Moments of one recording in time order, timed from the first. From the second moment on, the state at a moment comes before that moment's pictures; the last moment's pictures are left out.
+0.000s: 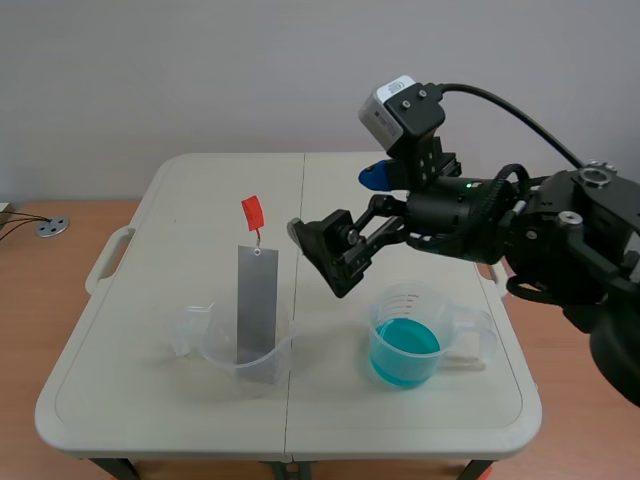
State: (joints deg) left arm 46.3 -24.5 -10.2 78.4 -1.6 -19.5 -18.2; right arm 4.5 21.5 -21.5 90.3 17.7 29.5 -10.7
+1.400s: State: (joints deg) left arm 42.6 -23.7 -13.5 105.4 -1.0 -23.6 -27.2; right arm -48.8 30.7 6.8 123.1 17.7 24.5 3.9
